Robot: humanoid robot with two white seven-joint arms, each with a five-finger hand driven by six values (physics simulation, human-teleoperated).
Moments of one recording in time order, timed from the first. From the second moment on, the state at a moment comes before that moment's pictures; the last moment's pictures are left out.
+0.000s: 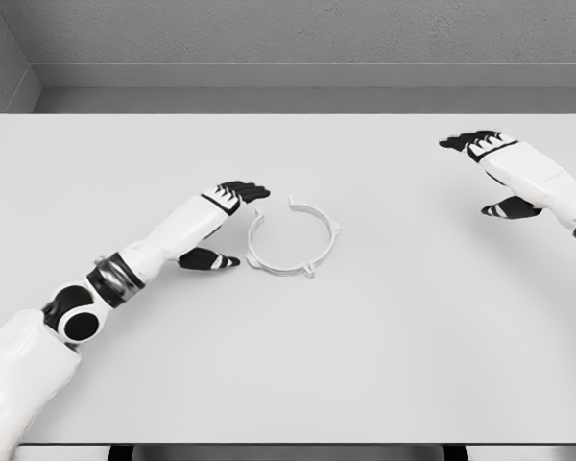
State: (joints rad) left arm -0.28 0.39 -0.44 -1.34 -0.52 -0.61 -0.05; right arm -0.29 -0.45 -0.13 -1.45 0.68 -0.61 0.55
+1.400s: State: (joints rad) left arm -0.32 0.30 -0.45 -1.29 -0.54 -0.61 -0.05; right arm -0.29 -0.44 -0.13 -1.46 0.68 -0.61 0.55
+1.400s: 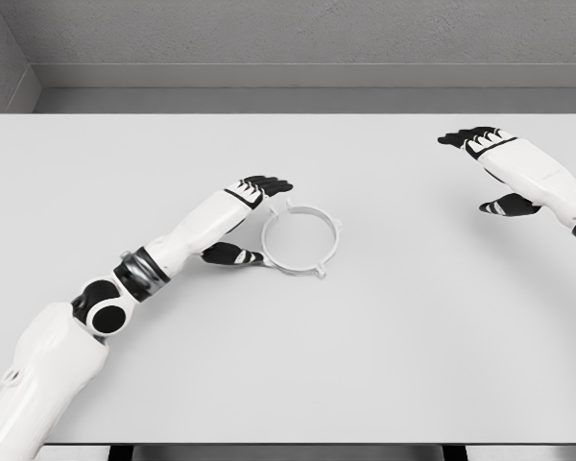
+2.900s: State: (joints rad) left arm -0.29 0.30 -0.45 -1.33 -0.56 -0.61 -0.05; right arm -0.31 -0.44 -0.09 -1.46 0.68 -0.61 0.55
